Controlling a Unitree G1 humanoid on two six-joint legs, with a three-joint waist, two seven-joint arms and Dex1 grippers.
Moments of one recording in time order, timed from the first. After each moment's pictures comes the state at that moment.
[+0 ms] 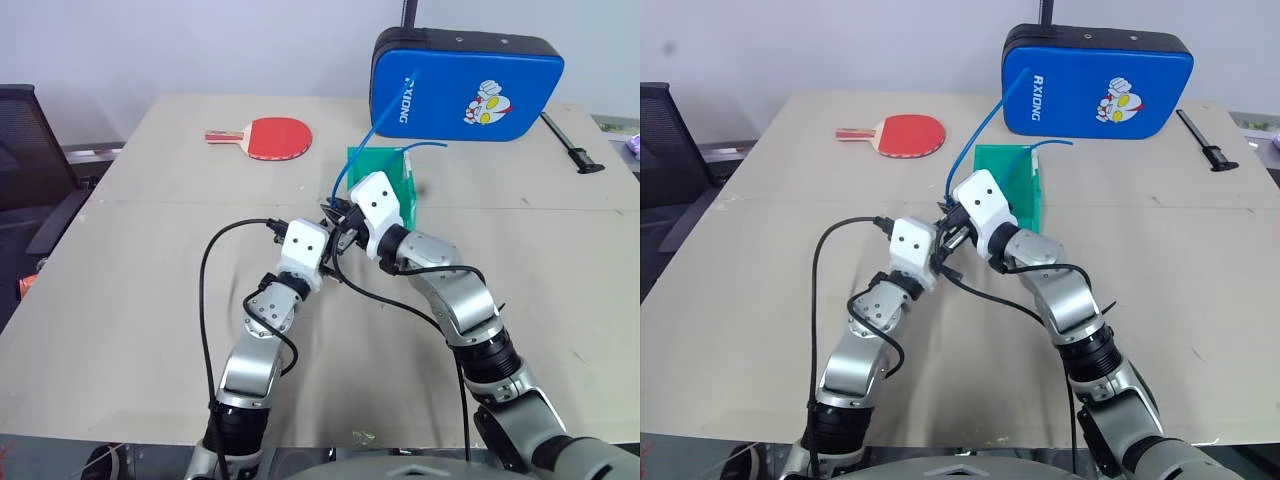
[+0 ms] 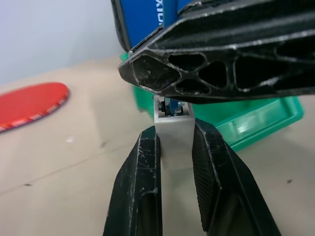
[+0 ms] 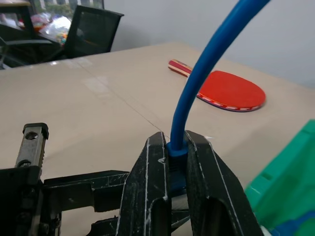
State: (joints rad) left arm -0.15 0.11 -0.15 -0.29 0.05 0.25 -0.26; right arm -0.54 -0.05 0.33 -0.14 0.05 0.52 0.42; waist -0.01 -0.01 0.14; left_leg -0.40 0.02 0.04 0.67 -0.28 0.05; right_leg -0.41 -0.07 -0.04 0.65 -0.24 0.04
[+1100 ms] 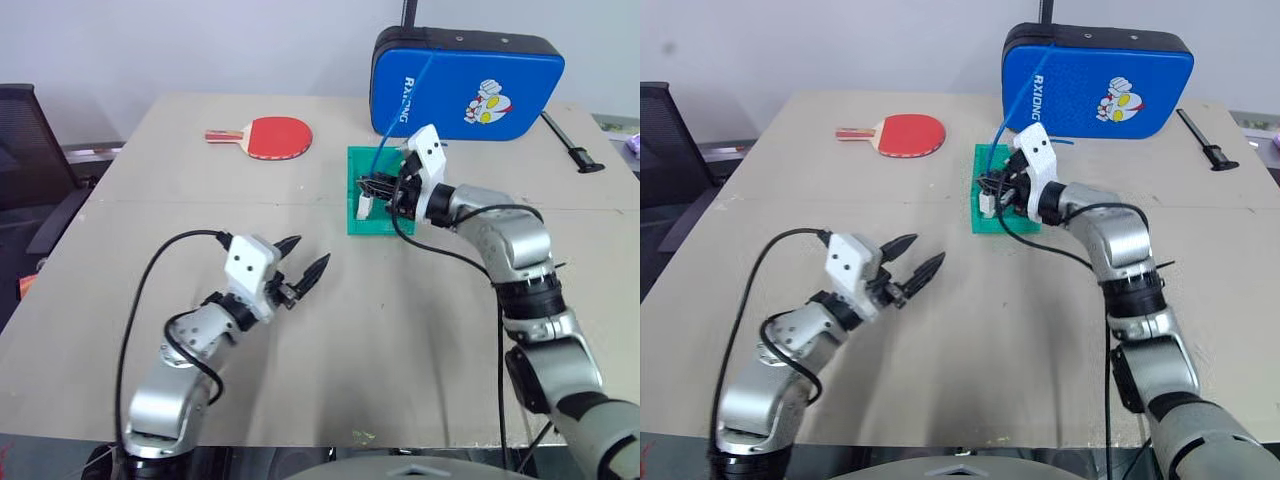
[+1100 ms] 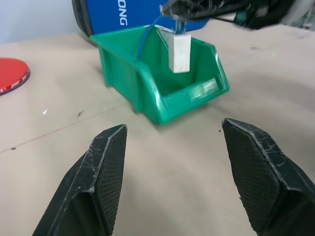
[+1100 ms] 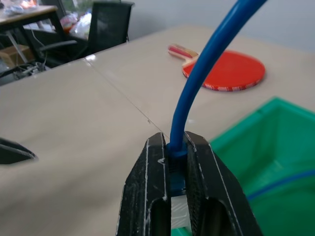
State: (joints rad) left arm 0.02 0.45 0.14 -0.63 -0.43 0.53 -0.54; right arm -0.90 -0.25 0.09 0.29 0.33 0.65 0.71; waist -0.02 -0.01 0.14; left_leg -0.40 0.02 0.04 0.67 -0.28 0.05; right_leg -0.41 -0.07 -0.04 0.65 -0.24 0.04
